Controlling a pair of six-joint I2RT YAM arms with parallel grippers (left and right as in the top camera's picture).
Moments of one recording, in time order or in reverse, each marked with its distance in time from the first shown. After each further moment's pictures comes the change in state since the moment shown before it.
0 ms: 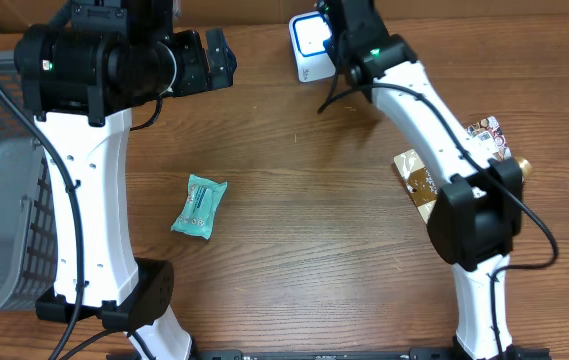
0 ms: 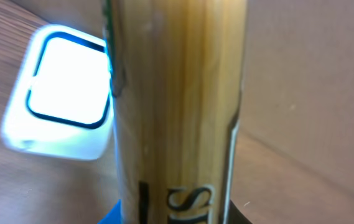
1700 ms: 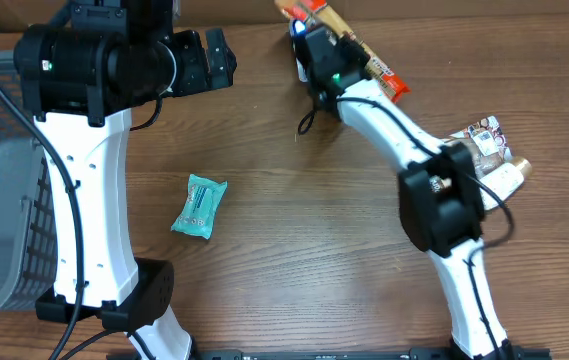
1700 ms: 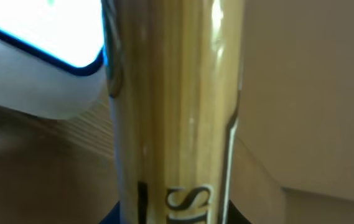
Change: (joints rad) left arm 0.000 0.000 0.000 0.000 0.000 0.000; right arm 0.059 0.118 -0.012 0.021 0.256 -0.200
